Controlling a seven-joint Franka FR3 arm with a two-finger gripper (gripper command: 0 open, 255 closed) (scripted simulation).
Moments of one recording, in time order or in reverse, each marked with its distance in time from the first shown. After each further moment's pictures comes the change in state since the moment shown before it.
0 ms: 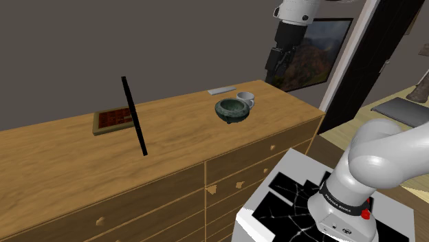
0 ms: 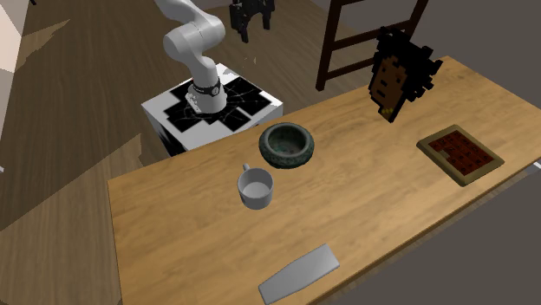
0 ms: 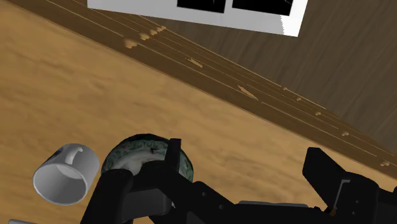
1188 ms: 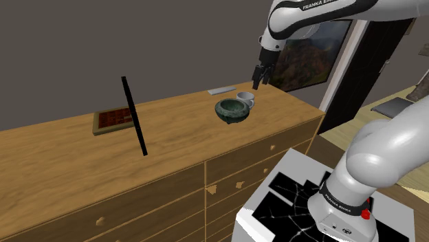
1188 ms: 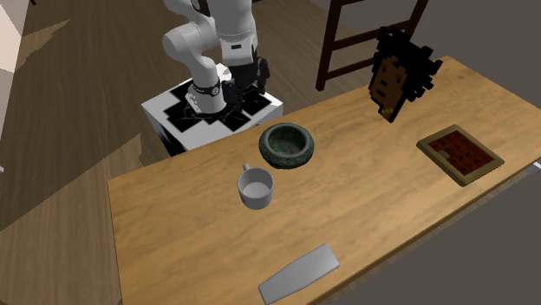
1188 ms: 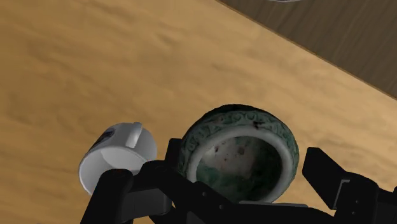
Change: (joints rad) arm -0.064 0.402 -0.233 0.036 -0.067 0.358 -0.269
